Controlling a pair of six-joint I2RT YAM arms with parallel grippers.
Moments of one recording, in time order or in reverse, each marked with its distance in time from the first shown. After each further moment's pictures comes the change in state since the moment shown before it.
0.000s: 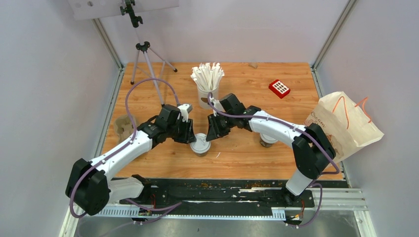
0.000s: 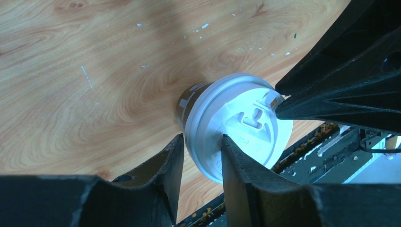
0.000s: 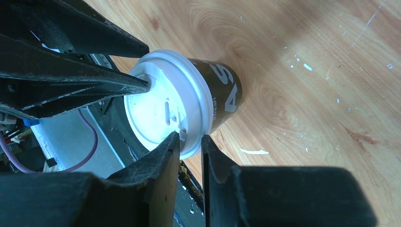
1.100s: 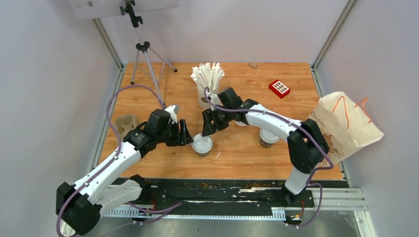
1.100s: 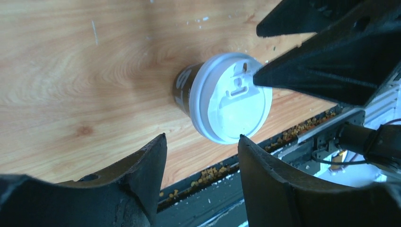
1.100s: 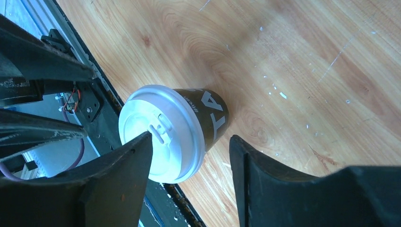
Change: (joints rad) left arm 0.006 -0.218 -0.040 -0.107 -0.037 -0.261; right arm -0.031 0.080 0.126 -0.047 0.001 -0.103
